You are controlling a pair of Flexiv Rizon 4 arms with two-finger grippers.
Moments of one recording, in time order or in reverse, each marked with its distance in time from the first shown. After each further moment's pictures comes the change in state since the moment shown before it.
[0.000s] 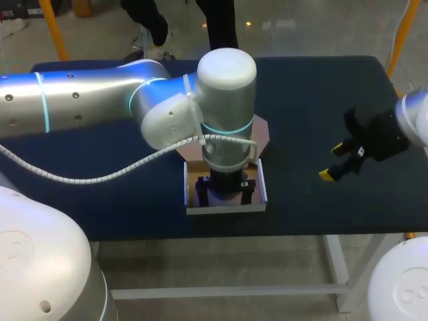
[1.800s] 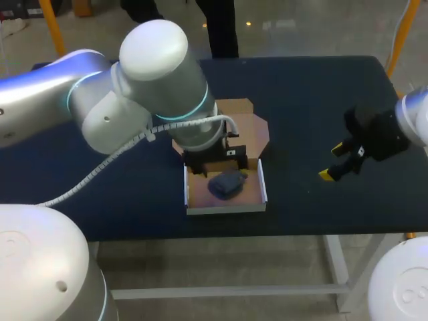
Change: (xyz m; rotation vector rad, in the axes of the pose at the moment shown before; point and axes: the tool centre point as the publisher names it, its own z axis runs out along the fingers) left arm -0.002 -0.026 -0.111 0.236 0.262 0.095; right arm 0.000 0.000 0.000 0.000 0.000 0.000
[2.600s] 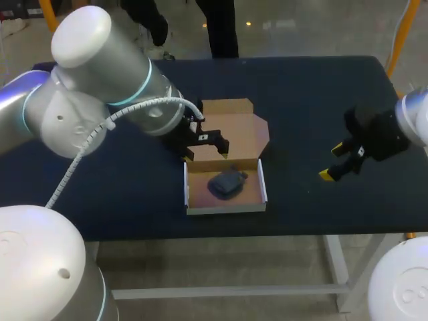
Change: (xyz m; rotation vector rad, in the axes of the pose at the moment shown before) left arm -0.029 -0.029 -0.031 0.023 0.177 0.139; right arm 0.000 0.000 0.000 0.000 0.000 0.000
